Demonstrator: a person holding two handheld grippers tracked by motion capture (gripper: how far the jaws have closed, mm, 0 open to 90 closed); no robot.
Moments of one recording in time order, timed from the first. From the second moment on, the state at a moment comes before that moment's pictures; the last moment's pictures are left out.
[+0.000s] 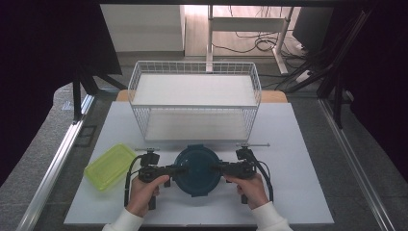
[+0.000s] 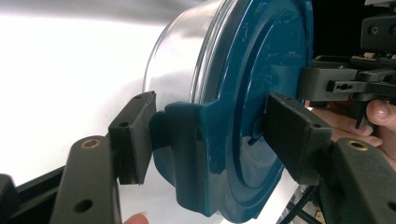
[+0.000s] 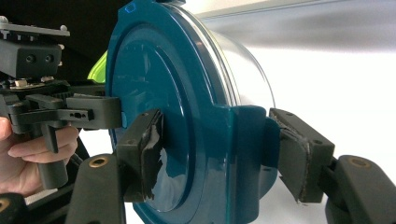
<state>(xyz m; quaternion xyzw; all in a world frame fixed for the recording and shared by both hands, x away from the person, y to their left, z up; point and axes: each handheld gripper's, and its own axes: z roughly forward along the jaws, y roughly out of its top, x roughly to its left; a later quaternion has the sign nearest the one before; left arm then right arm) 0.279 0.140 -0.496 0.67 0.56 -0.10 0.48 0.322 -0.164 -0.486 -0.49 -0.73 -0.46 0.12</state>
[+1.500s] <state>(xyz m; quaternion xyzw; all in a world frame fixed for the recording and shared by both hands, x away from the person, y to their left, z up) 0.284 0.135 -0.461 0.68 0.53 -0.09 0.50 0.313 -0.173 -0.448 -0.48 -0.72 -0.48 0.08</state>
